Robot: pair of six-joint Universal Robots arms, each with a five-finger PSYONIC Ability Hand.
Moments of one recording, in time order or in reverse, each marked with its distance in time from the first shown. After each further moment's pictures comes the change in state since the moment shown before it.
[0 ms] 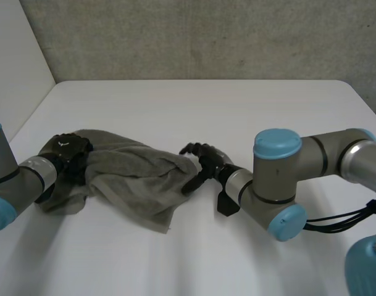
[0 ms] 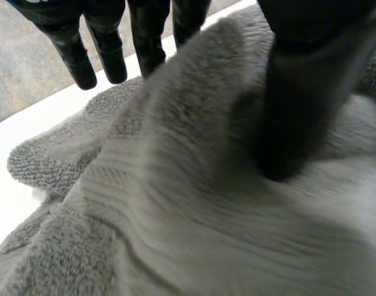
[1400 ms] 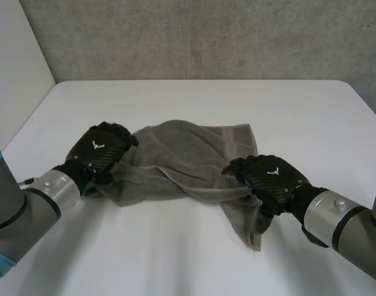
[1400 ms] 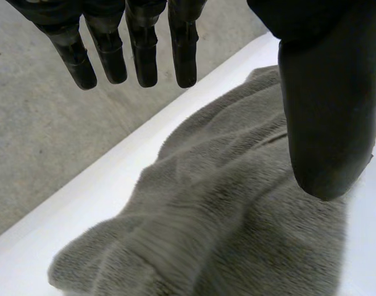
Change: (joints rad) left arm -0.161 0.315 -0.321 0.222 0.162 0.049; right arm -0.252 -0.726 0.705 0.122 -0.201 -0.789; left_hand -0.425 -0.481 0.000 0.000 -0.481; right_hand -0.165 -0.149 0.000 0.000 -0.168
